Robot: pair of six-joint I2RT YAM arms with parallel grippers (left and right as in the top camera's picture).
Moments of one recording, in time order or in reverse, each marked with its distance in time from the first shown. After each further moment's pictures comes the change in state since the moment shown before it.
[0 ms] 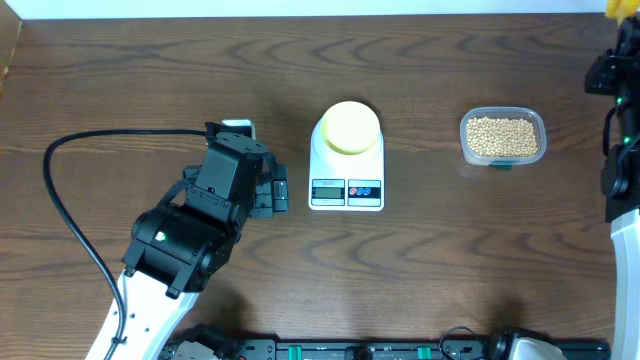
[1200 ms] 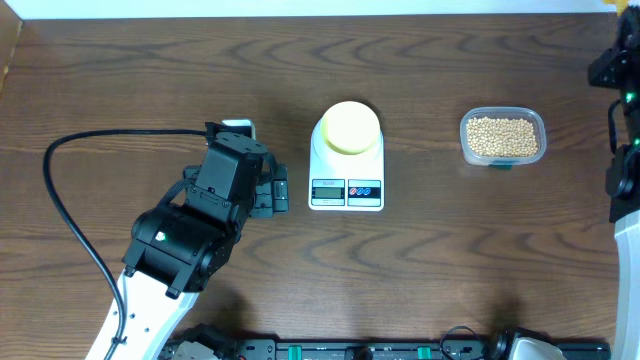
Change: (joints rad) left arm 0.000 0.000 0.000 0.000 0.000 0.000; right arm -0.027 0.000 0.000 0.073 -0.143 0.162
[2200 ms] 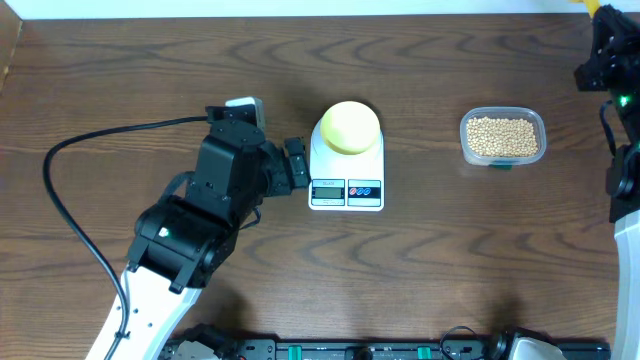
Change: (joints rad) left arm 0.000 0.018 0.000 0.227 0.159 -0.164; right arm 0.000 0.000 0.000 -0.013 -0.172 0.025
